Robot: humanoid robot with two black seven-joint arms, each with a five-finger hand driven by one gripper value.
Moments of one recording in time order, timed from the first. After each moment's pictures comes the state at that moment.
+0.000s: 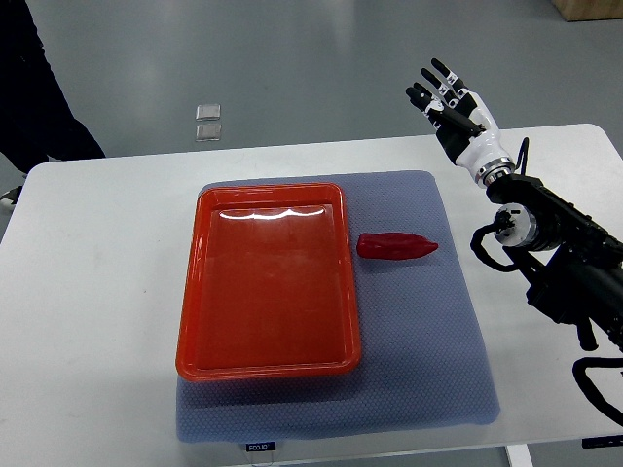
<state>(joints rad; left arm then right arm) -0.06 0.00 -0.04 -0.13 0.12 -0.15 0.03 0.76 -0.10 0.94 0.59 -0.33 0.20 0.38</state>
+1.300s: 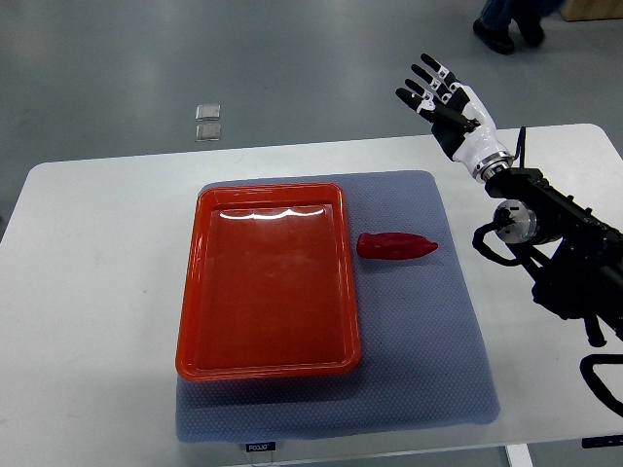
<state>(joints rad) -0.06 0.00 -0.04 -0.13 0.12 -0.15 0.03 0.79 -0.14 0.88 0.65 -0.47 0.19 0.37</state>
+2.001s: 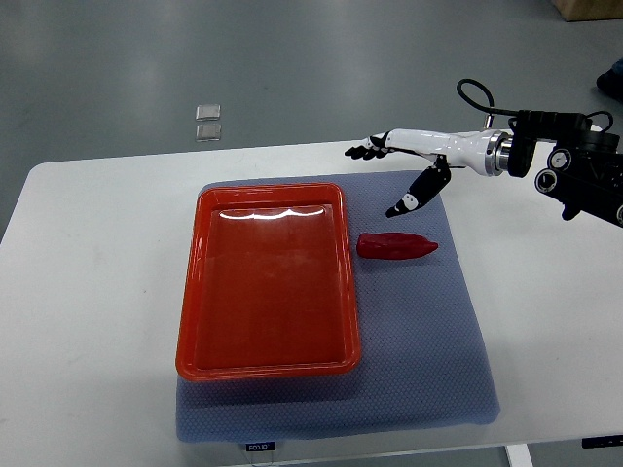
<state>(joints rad) -0.06 0.00 -0.04 -0.13 0.12 -0.15 0.03 1.14 -0.50 0.06 0.98 -1.15 0.22 0.35</state>
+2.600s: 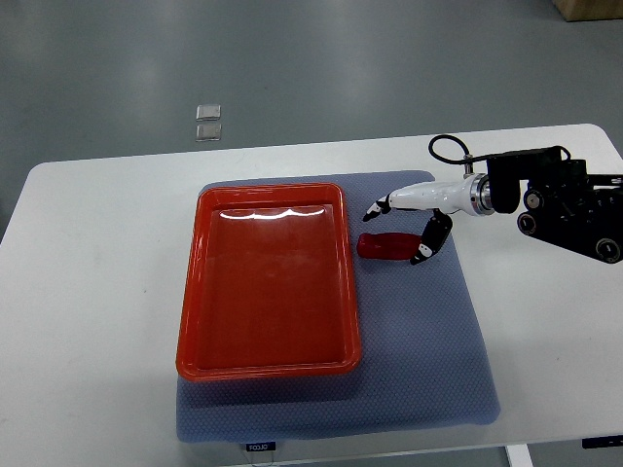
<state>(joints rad) -0.06 0.00 -0.04 -0.13 0.12 -0.15 0.03 1.13 -0.45 -0.06 0.98 -1.30 0.22 0.23</state>
